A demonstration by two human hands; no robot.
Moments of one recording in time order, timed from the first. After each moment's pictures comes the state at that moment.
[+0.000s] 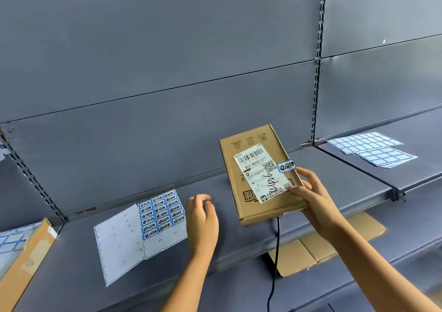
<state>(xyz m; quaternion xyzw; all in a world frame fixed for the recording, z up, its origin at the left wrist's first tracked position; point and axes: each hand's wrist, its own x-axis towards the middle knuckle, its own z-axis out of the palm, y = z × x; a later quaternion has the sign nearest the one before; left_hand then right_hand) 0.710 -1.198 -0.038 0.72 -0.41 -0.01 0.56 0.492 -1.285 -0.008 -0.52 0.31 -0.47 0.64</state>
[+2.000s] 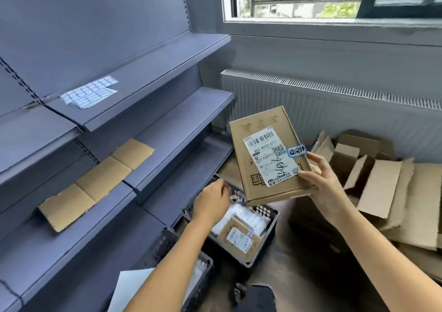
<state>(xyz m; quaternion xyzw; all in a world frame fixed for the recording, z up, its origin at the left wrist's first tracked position) 0.015 -1.114 -0.139 0.57 -0.78 -0.21 0.15 -0.217 -1.033 -0.115 -0.29 0.50 -0.65 0.50</state>
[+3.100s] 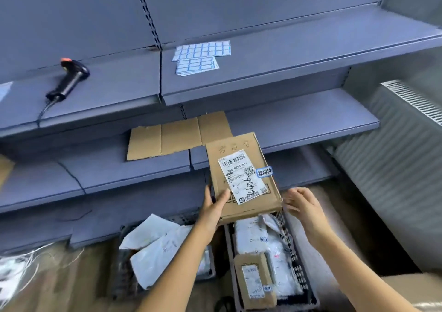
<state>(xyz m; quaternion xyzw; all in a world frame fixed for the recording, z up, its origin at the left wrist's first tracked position) 0.035 -1.276 -0.191 0.68 -0.17 -0.51 0.51 -0.165 -1.367 -0.196 -0.44 0.50 -0.34 0.67</state>
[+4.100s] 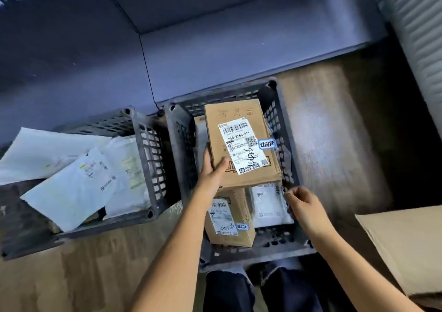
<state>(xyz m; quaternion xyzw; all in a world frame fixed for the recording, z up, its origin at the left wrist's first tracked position) -0.034 -1.336 -0.640 0.71 -0.10 -0.59 0.37 -0.241 -1.372 -0.616 -0.44 0.69 -0.02 0.58</state>
